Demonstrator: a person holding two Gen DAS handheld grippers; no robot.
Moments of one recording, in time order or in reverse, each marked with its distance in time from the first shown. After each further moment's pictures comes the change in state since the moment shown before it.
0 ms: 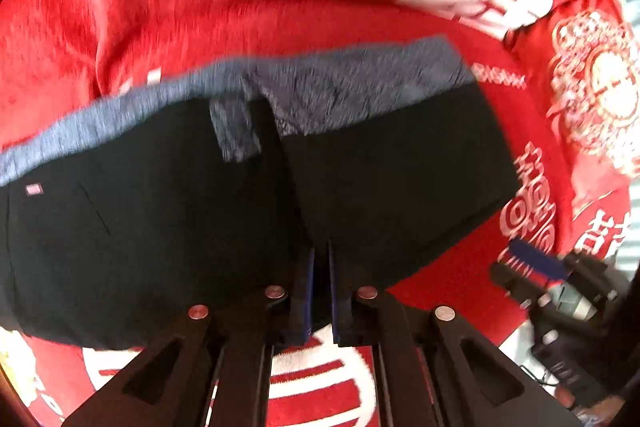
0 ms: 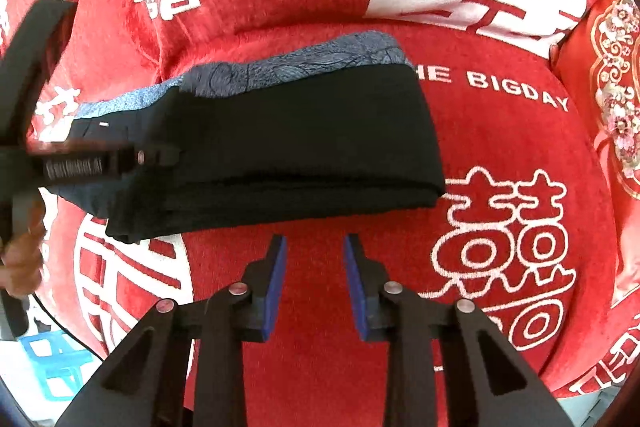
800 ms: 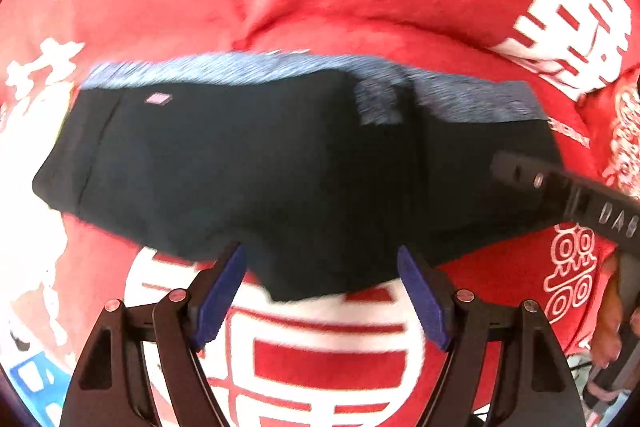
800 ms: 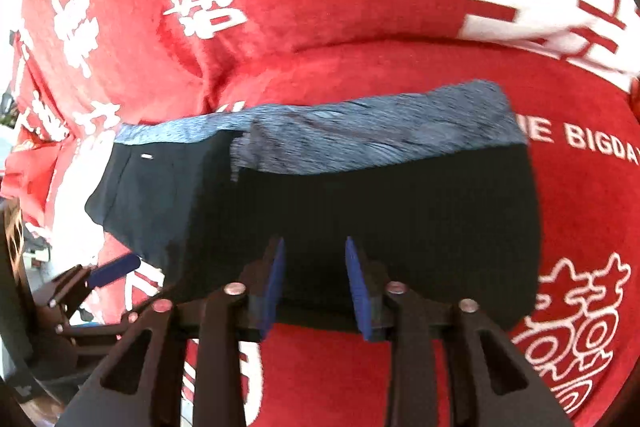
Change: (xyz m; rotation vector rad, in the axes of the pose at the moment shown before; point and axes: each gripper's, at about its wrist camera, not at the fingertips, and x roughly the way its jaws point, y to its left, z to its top) left arm -0.044 0.038 -0.060 -0.289 -0.133 0.246; right arm 0.037 0.039 0.076 -0.039 0.046 0.214
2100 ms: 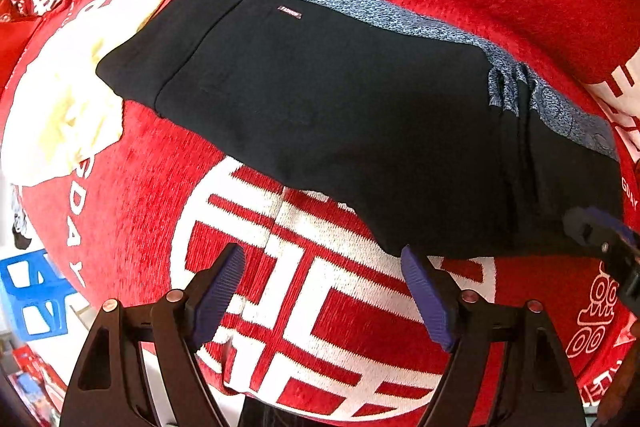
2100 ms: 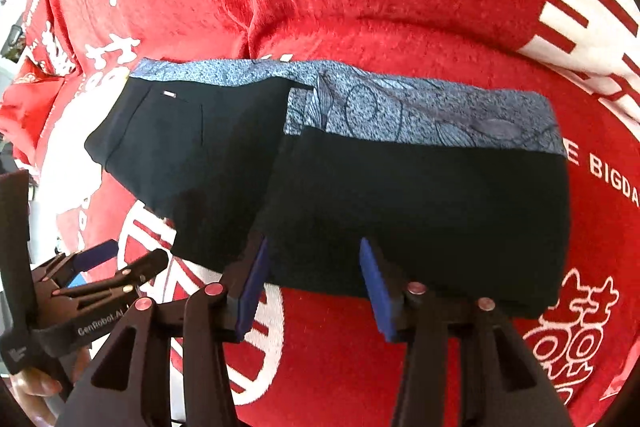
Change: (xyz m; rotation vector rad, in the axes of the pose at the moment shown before) left arm 0.010 0.056 -0.033 -0.278 0.080 0.138; right arm 0.013 0.047 -0.016 -0.164 0.108 -0.039
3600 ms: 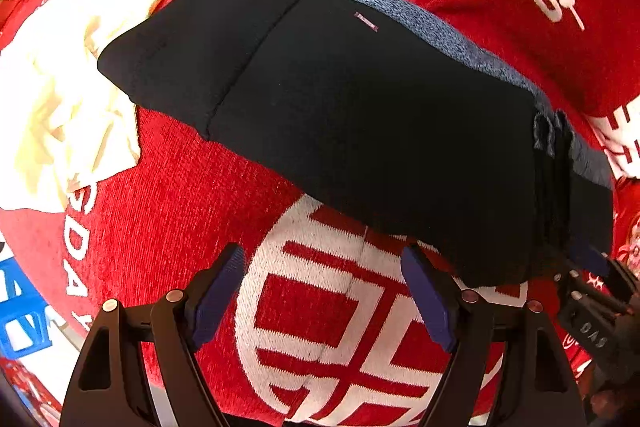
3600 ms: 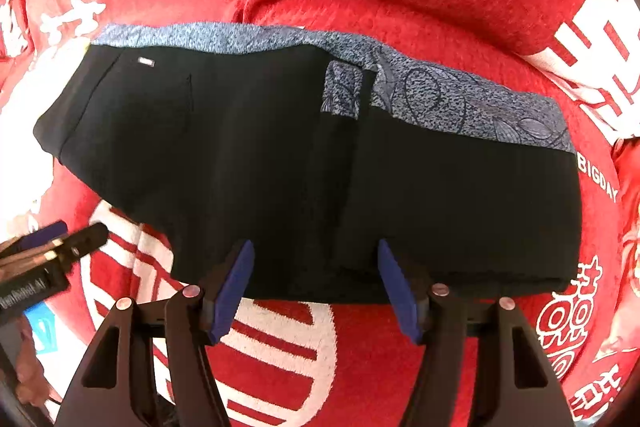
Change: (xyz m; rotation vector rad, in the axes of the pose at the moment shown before) left arm 0.027 0.117 0.055 -0.008 0.046 -0.151; right arm 0.050 0.072 0.004 -0.008 0.050 -0.247
